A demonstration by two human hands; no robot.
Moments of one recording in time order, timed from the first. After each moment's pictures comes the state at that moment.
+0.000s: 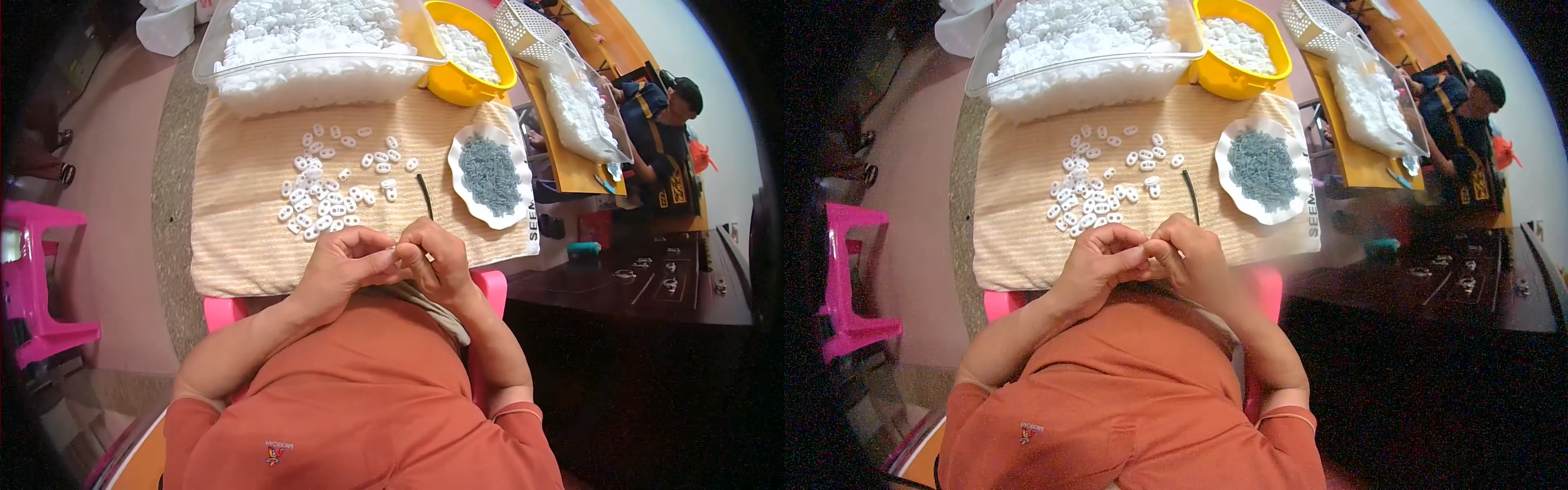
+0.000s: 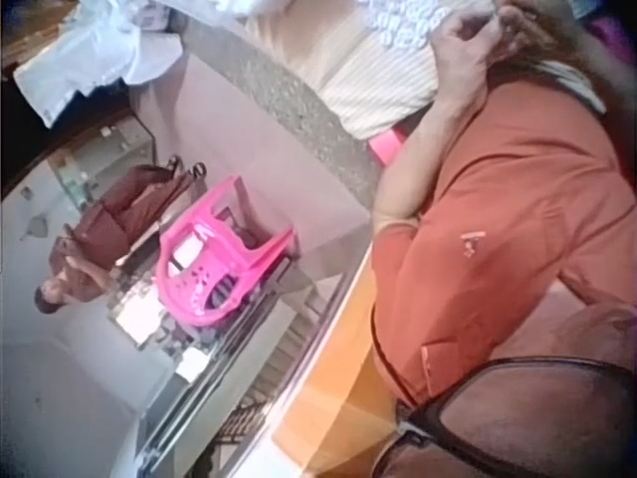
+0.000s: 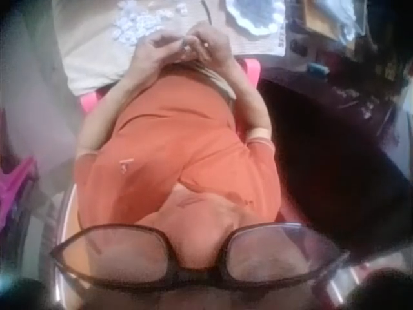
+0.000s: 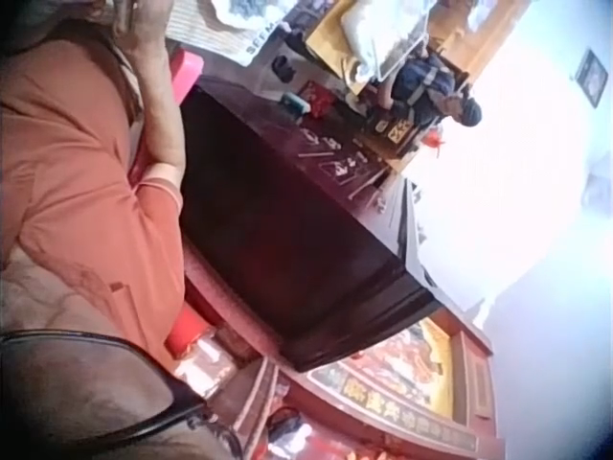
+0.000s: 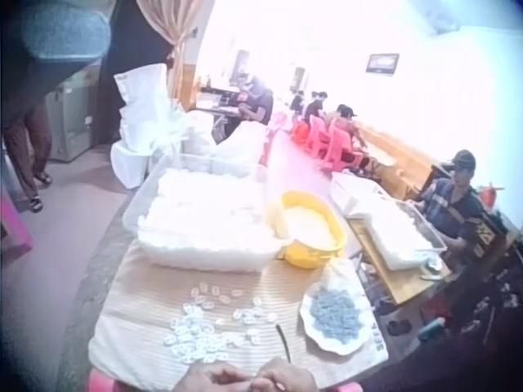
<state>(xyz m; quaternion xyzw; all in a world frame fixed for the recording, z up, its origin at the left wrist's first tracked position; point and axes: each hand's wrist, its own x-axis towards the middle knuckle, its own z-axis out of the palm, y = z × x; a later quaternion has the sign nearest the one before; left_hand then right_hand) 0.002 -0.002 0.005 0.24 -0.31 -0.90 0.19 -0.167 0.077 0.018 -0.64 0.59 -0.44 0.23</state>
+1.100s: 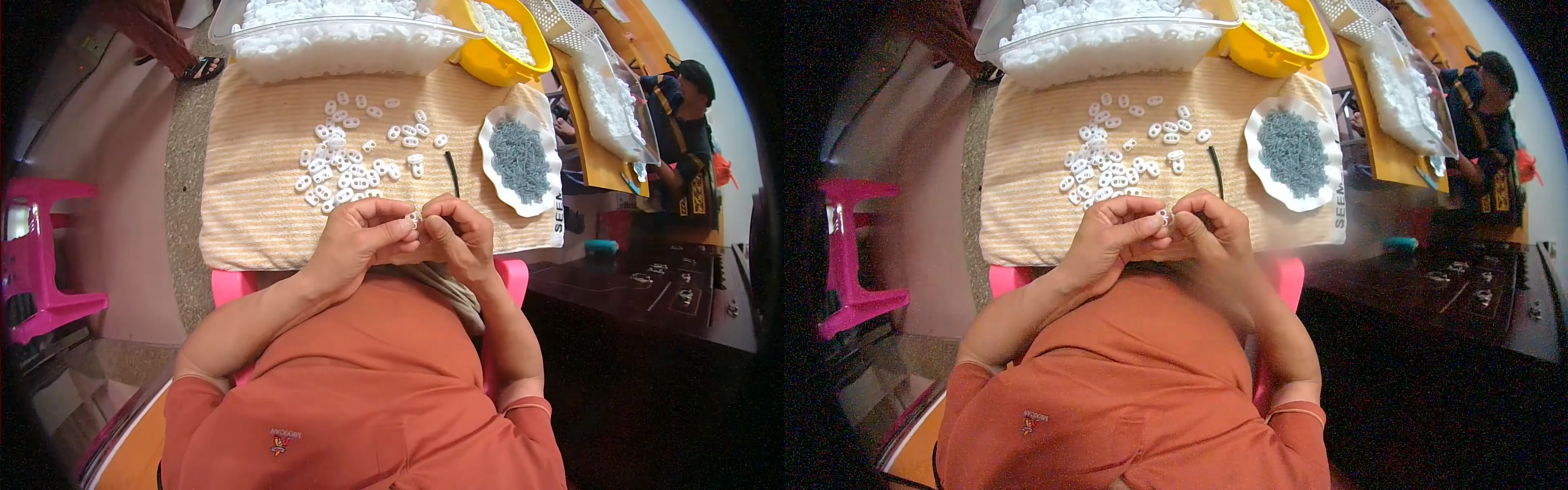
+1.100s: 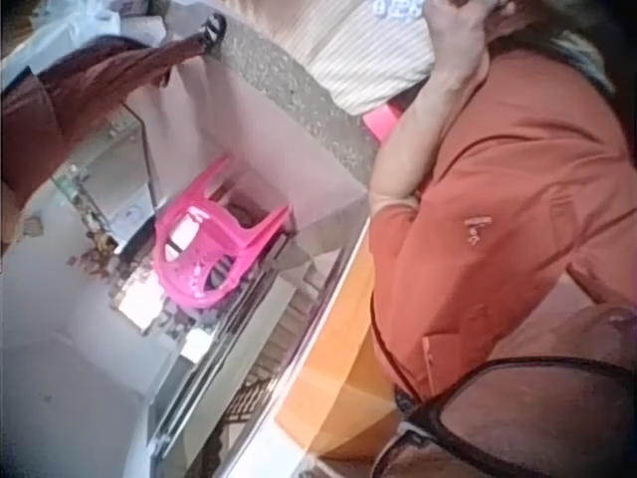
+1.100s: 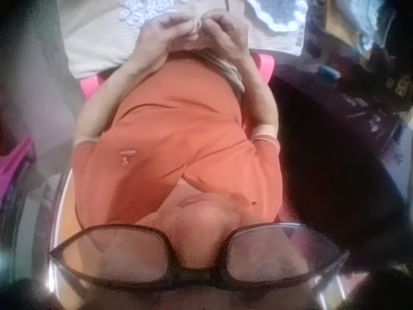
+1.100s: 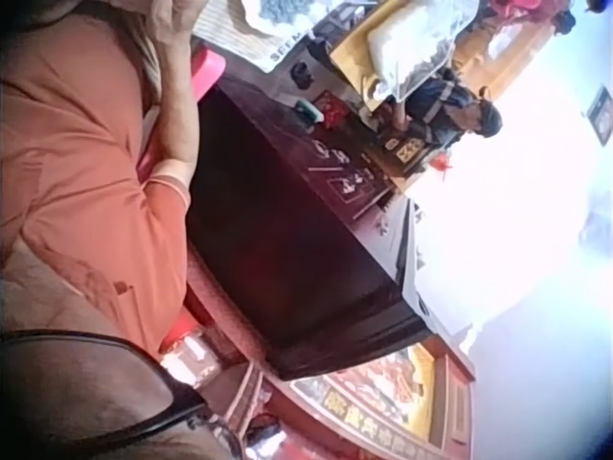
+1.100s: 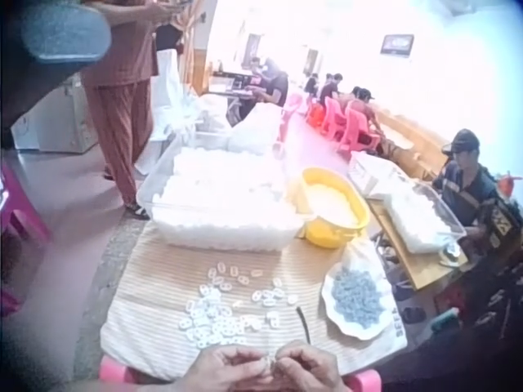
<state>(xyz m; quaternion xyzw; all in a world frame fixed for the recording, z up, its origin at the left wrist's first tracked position) 0.000 -0.004 -0.008 0.26 -0.26 -0.90 0.22 -0.168 0.081 0.007 -0.44 0.55 -0.54 0.46</state>
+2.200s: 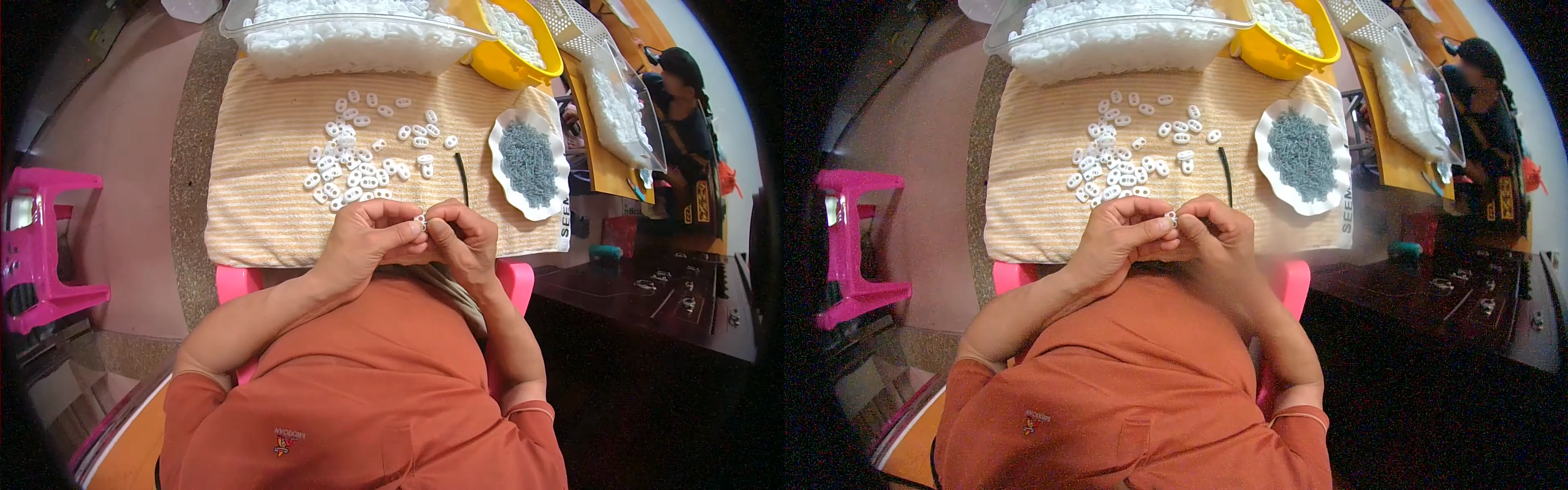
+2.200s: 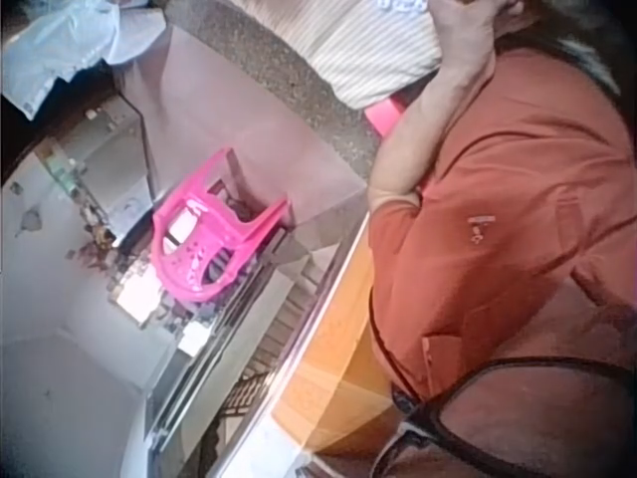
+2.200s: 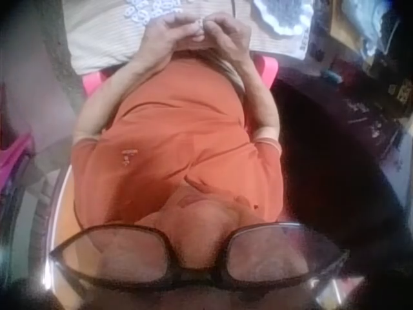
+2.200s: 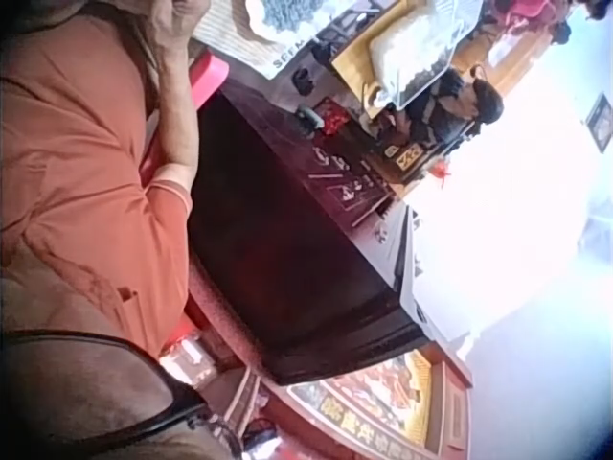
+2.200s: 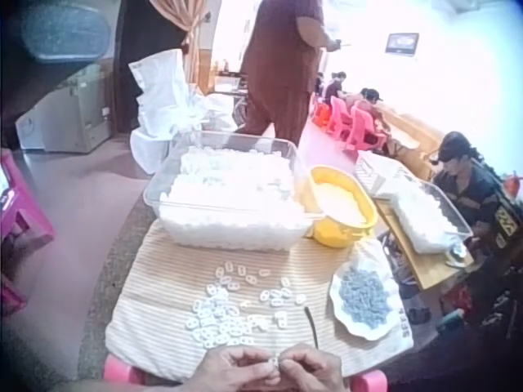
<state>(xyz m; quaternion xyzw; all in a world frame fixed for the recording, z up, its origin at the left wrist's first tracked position) -0.001 -0.002 -0.006 0.27 -0.27 -0.90 0.23 -0.159 0.080 0.006 -0.45 0.59 -0.53 0.41</state>
